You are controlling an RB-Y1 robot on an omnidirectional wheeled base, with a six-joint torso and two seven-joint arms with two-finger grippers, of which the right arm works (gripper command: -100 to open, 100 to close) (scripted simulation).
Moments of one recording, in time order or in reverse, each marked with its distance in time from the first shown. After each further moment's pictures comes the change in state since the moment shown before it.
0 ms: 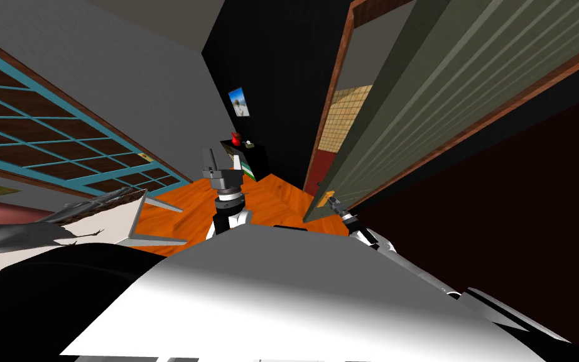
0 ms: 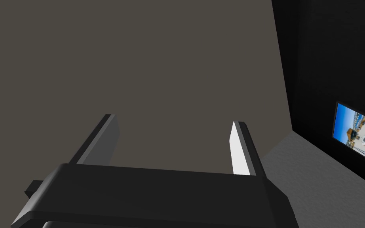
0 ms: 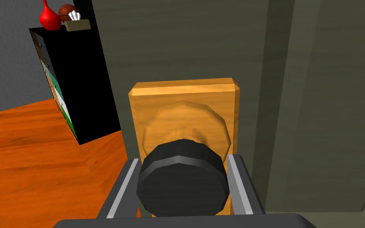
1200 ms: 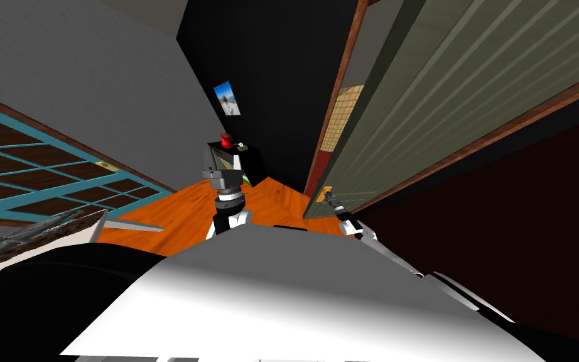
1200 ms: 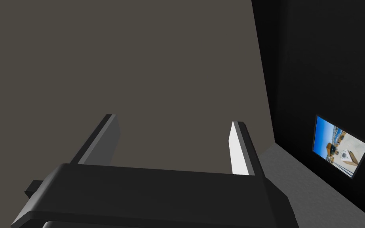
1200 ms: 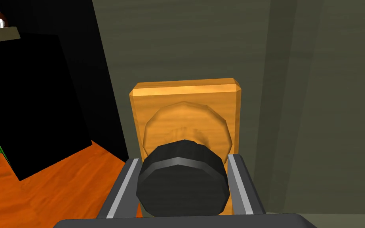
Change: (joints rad) arm -0.081 0.155 -0.113 0.012 -0.039 0.200 0.116
